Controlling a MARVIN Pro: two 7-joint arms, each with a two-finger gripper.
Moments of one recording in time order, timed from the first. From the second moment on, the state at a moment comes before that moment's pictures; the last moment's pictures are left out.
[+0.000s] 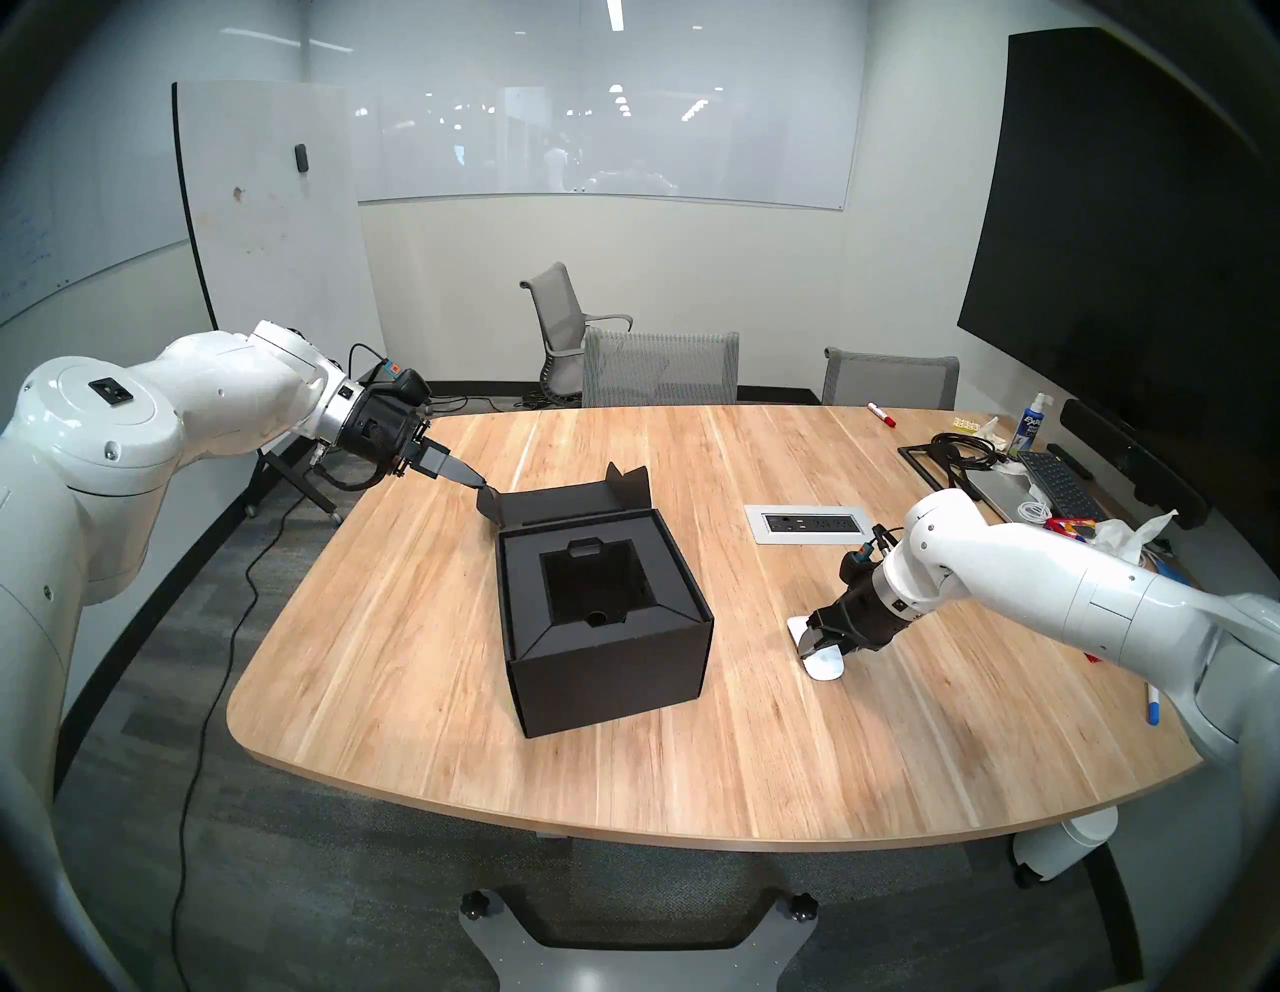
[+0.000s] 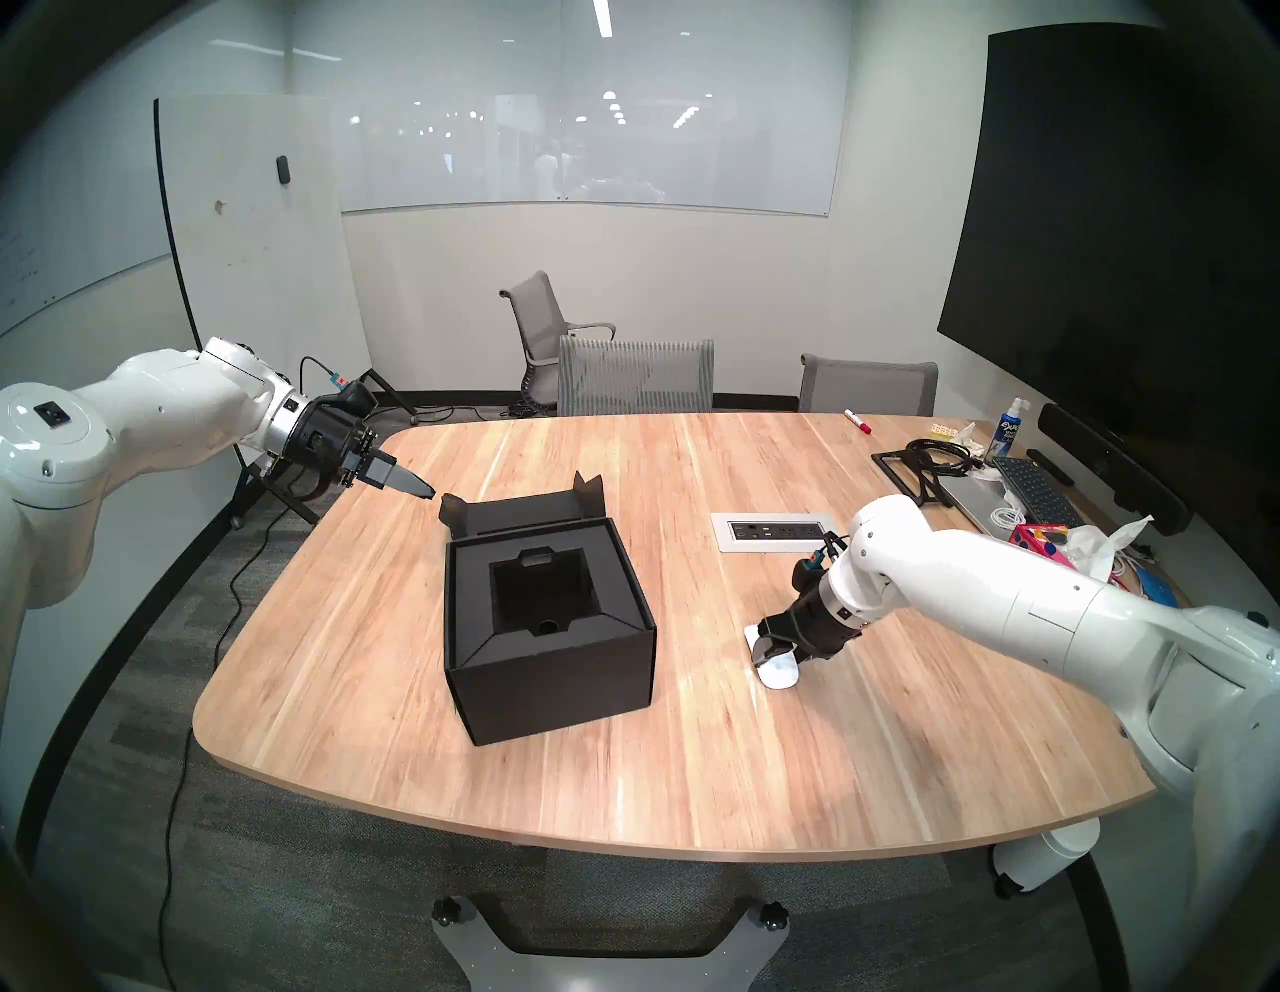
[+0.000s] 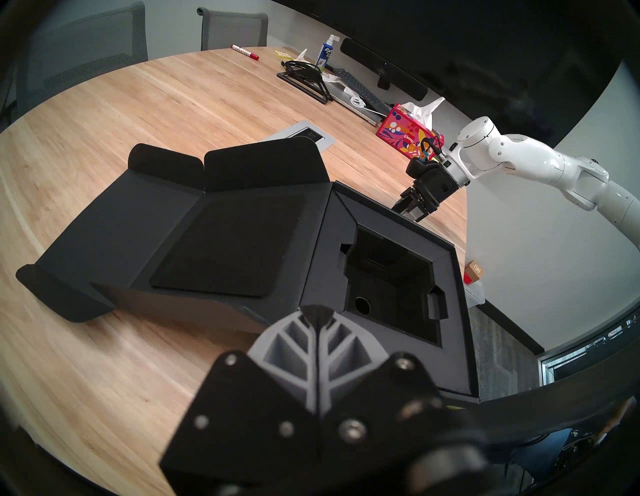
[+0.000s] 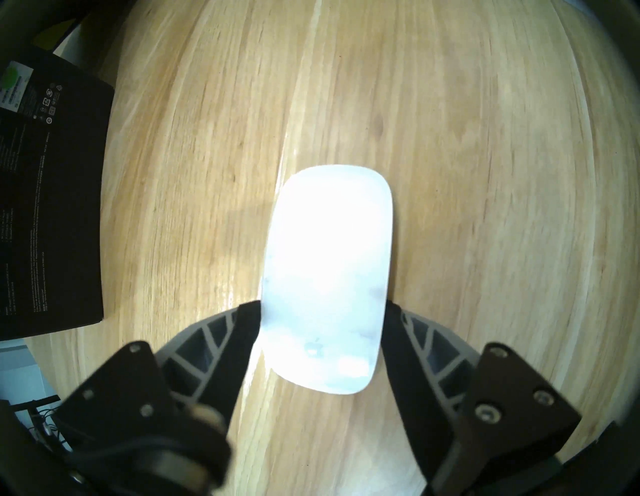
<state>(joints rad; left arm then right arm) -0.06 -1.02 0.76 -0.39 -1.66 0.30 -1.48 -0.46 -0.69 0.13 -1.25 1.77 0.96 -0.14</state>
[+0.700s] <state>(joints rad) -0.06 -1.02 0.76 -0.39 -1.66 0.30 -1.48 -0.29 -0.70 -0.12 -1.30 1.80 0.96 -0.10</state>
